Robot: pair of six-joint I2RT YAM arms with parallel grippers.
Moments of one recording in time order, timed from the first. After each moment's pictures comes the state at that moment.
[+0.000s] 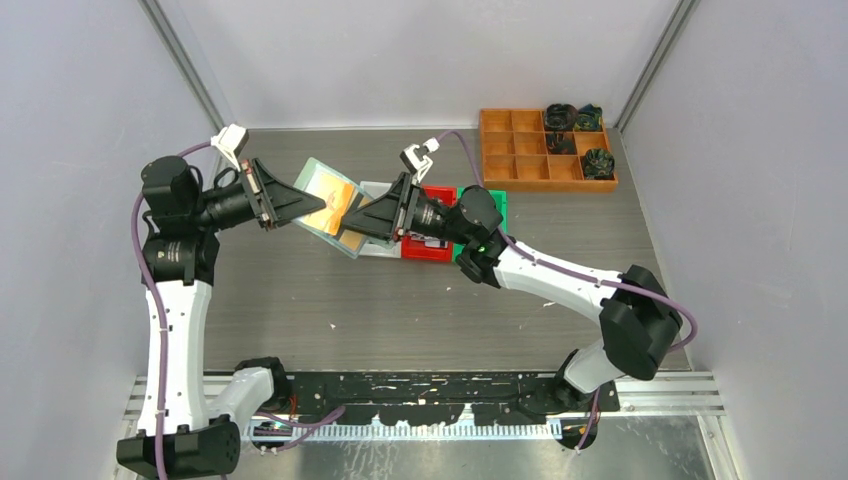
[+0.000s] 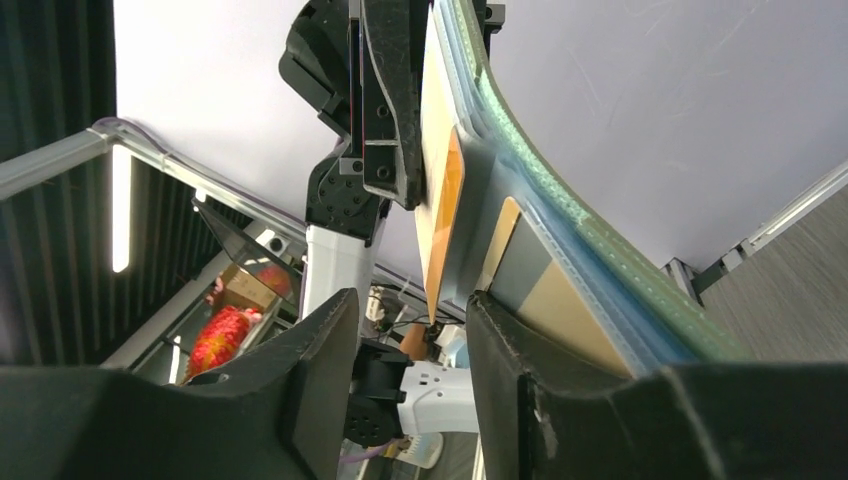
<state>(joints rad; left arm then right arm) 0.10 0.96 1.23 -0.44 1.18 -0.90 0.86 1.49 1.04 0.85 -0.53 1.35</state>
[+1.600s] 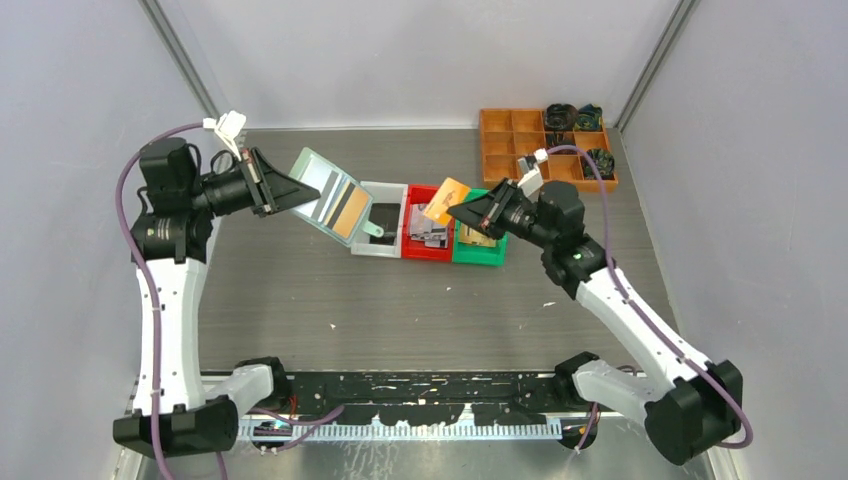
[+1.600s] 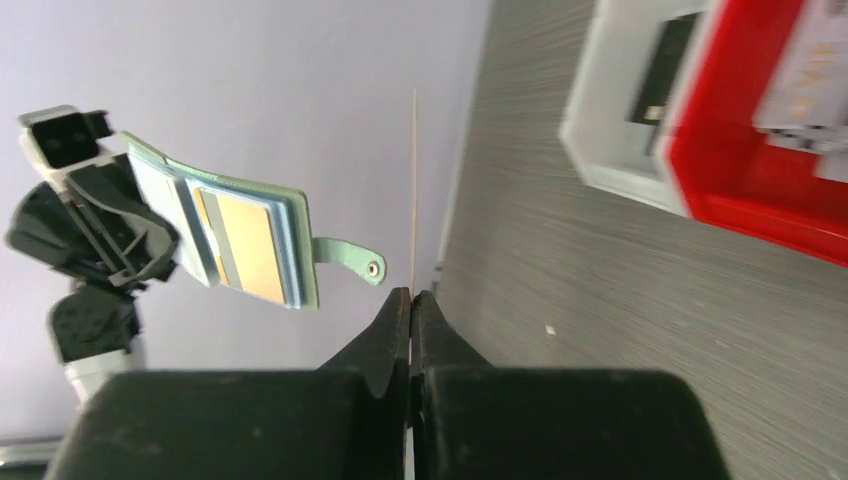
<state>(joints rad) 0.12 1.04 1.38 -0.66 1.08 -0.57 0.44 1.07 0.80 0.18 -0.48 1.18</state>
